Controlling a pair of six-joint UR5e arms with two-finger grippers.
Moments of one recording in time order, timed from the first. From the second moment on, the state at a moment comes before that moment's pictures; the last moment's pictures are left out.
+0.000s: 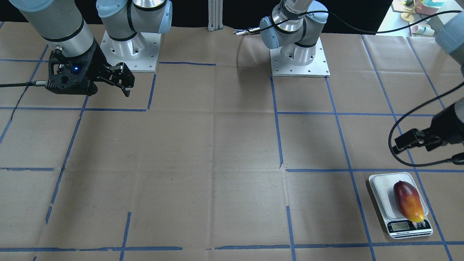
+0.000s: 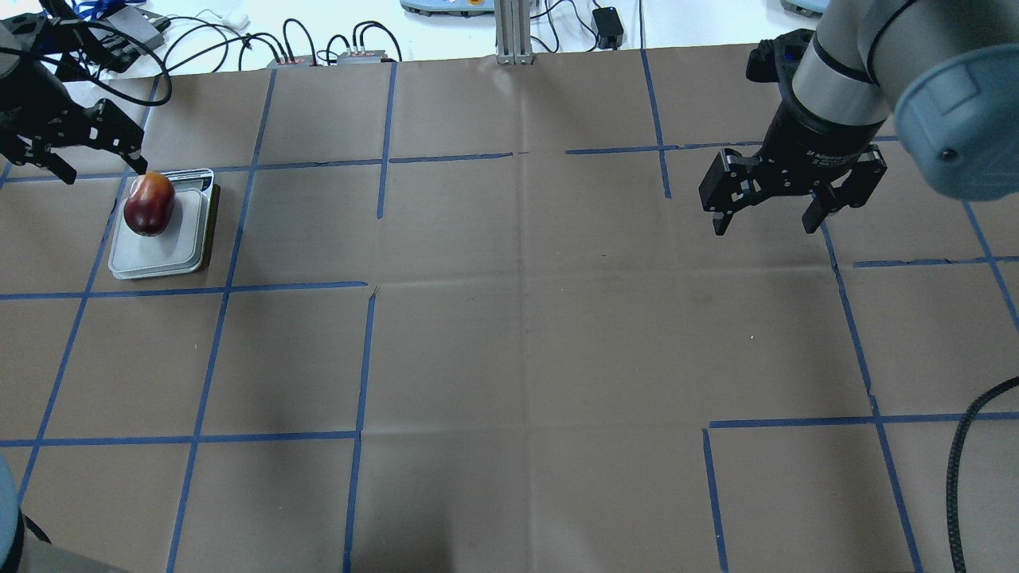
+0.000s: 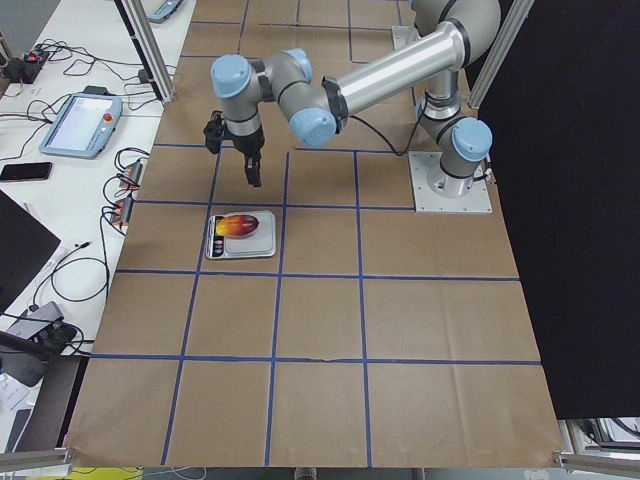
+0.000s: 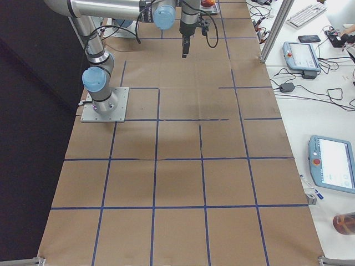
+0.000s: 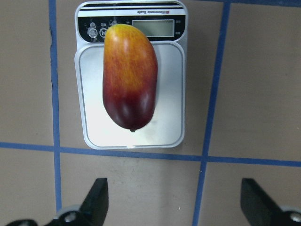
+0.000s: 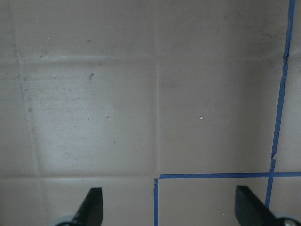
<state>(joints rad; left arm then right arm) -1.18 -1.82 -1.42 -1.52 1.59 0.28 1.53 -1.60 1.68 -1.57 -1.56 -0.02</state>
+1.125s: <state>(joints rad) -1.56 -1.64 -1.49 -1.67 1.56 -0.12 1.53 -1.60 1.68 -1.57 -1.56 -0.02</state>
